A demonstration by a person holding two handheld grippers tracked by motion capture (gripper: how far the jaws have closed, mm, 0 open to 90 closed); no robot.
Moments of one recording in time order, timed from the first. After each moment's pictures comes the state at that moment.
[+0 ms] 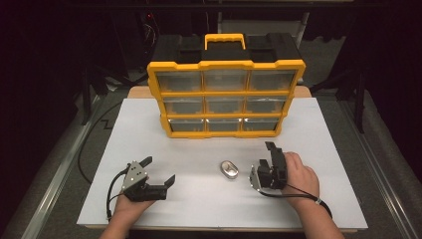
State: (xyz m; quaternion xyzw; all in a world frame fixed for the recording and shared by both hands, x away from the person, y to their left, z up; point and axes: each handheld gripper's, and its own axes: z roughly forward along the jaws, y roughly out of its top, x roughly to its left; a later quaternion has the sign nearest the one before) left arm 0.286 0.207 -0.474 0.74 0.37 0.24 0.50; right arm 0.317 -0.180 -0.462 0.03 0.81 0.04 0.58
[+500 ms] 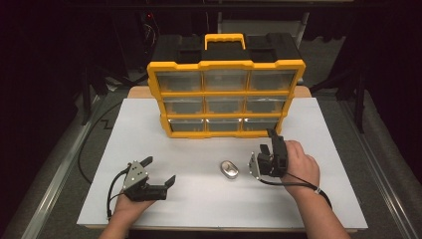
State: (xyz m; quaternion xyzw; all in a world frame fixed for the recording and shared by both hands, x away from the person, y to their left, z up) left arm 0.287 0.207 -0.476 0.75 0.36 0.24 0.50; right arm 0.335 -0.175 -0.432 0.04 0.78 0.04 0.62
